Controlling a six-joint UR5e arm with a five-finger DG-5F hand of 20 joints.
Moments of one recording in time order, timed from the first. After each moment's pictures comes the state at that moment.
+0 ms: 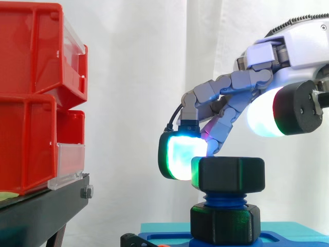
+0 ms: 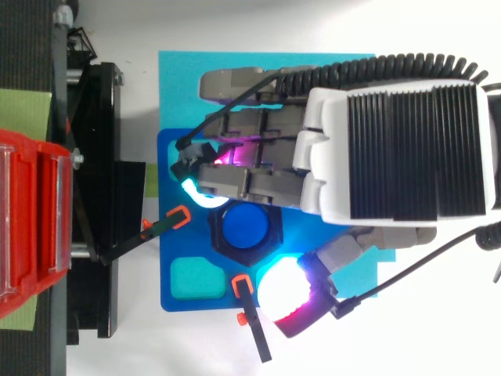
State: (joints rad) arm 0.13 -2.20 -1.07 -3.17 -1.60 -1.50
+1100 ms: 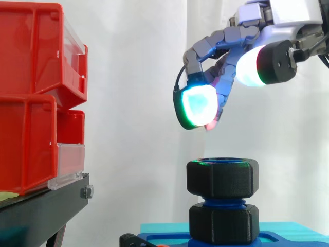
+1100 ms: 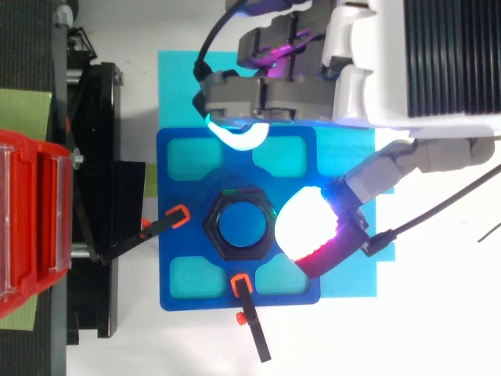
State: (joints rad) arm 0.05 -2.20 -0.93 -3.27 -1.69 -1.55
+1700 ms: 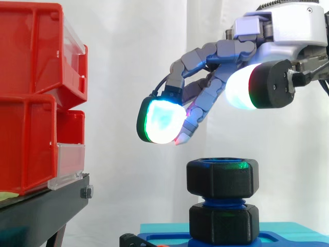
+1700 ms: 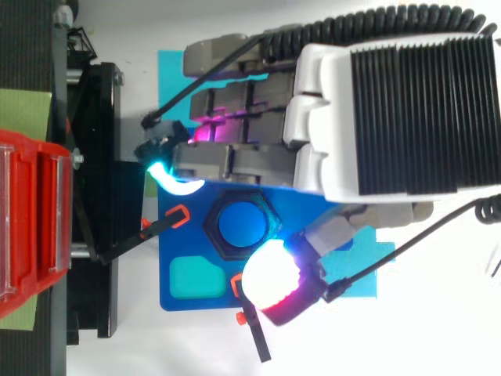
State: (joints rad) arm 0.10 -2.20 -1.08 -3.02 -1.67 -1.52
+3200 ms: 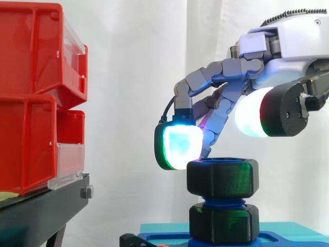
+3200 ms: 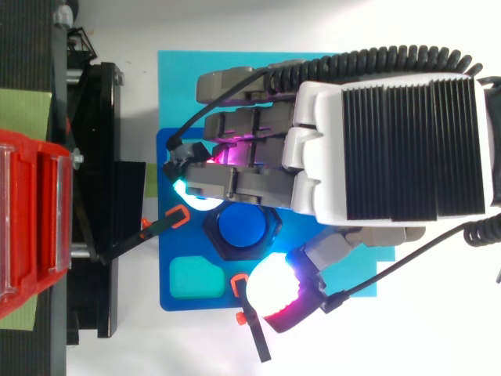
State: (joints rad) arm 0.13 -2.20 -1.10 -3.07 -1.62 -1.52
